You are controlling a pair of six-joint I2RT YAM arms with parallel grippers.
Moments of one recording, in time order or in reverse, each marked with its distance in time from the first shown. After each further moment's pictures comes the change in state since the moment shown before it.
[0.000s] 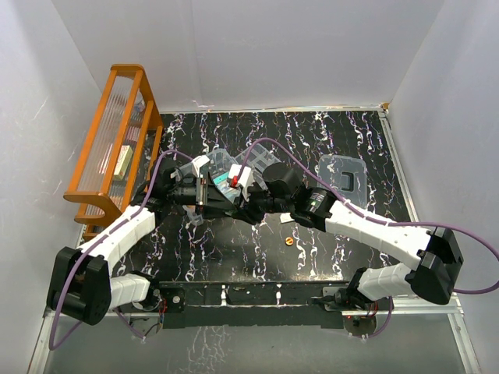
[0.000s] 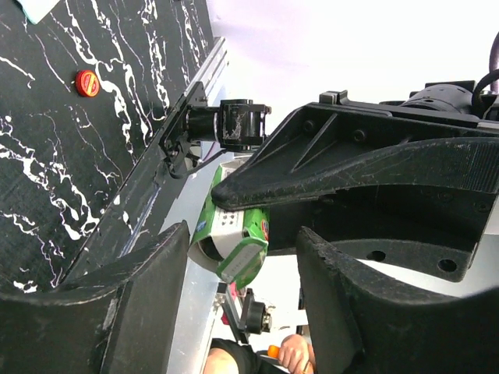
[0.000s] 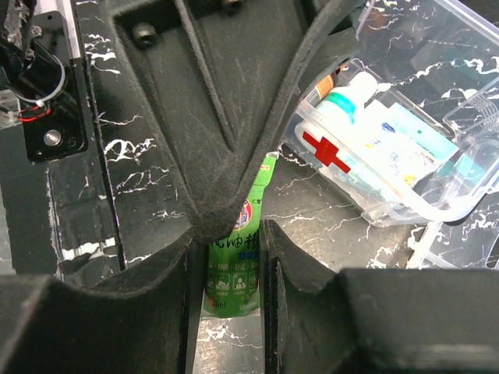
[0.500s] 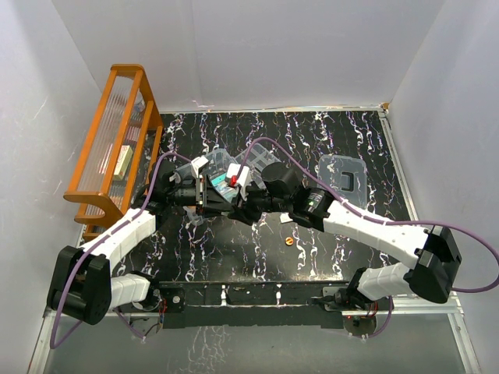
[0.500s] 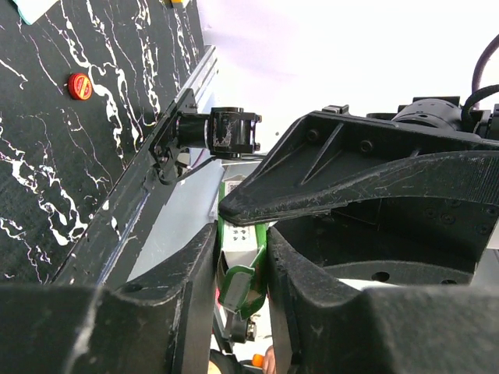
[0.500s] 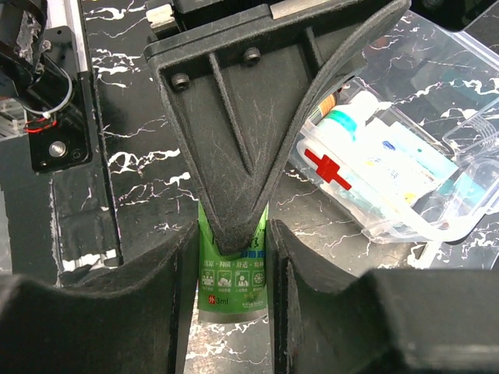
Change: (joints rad) left arm 0.003 0.002 -0.051 0.142 -0.008 -0.130; right arm 0.000 0.014 0.000 0.055 -0.022 0.002
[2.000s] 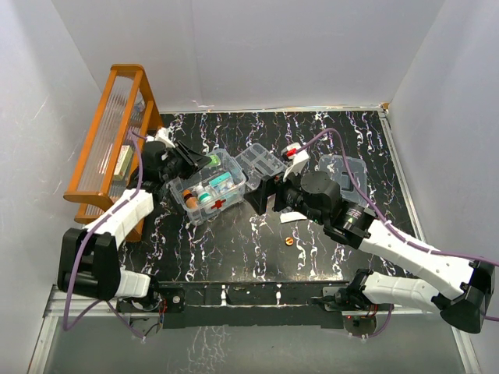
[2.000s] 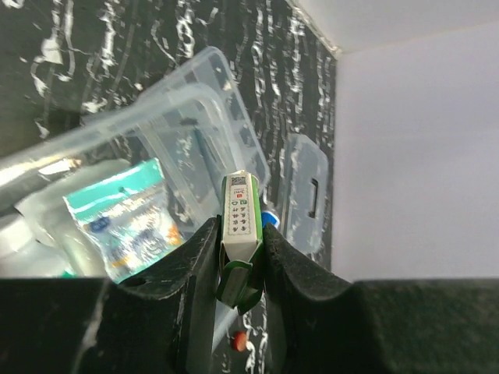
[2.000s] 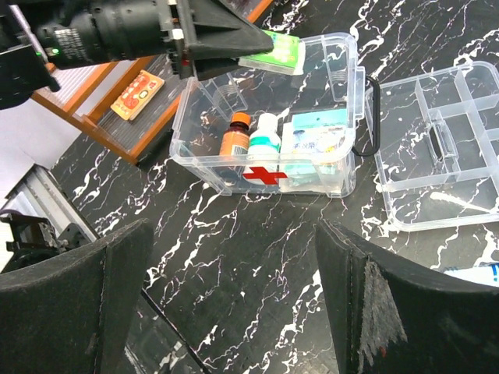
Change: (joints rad) left arm 0.130 0.112 0.163 -0.032 -0.772 0.151; right arm -0.029 -0.311 -0.145 0.044 0.452 0.550
